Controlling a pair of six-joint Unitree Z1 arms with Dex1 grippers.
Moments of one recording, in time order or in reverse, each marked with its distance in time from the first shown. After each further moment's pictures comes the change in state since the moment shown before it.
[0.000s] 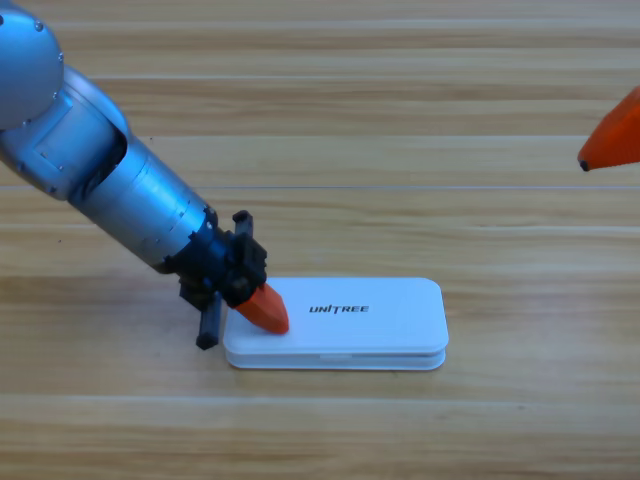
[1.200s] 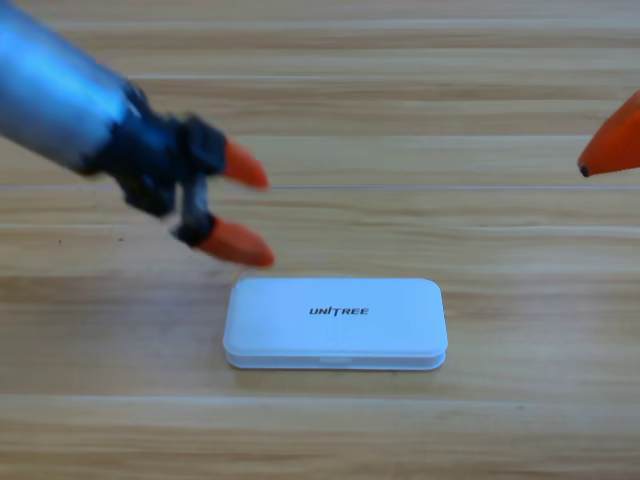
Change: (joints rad) arm 0 -0.020 -0.329 -0.065 0.132 0.041 -0.073; arm 1 0.000 0.000 0.000 0.000 0.020 0.000
